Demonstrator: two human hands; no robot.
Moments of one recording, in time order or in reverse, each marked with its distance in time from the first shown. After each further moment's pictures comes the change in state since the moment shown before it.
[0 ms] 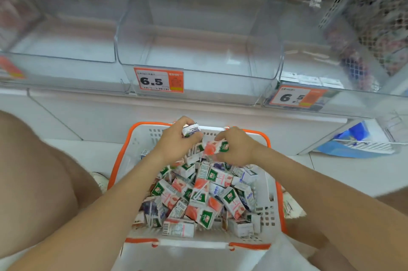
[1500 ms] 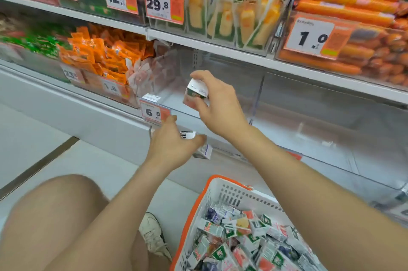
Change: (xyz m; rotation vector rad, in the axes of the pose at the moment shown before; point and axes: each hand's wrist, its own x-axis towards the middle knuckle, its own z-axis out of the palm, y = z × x) left_hand -0.084 0.036 -0.267 0.086 0.649 -0.255; right_hand 0.089 -0.367 -0.099 0.146 0.700 -0.731
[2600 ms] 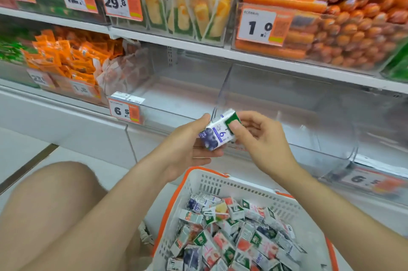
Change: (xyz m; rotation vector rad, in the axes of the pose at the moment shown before) left_hand -0.054 0.066 0.050 -0.616 -0.588 -0.184; right_hand -0.146 0.054 -0.104 0.462 0.132 0.376
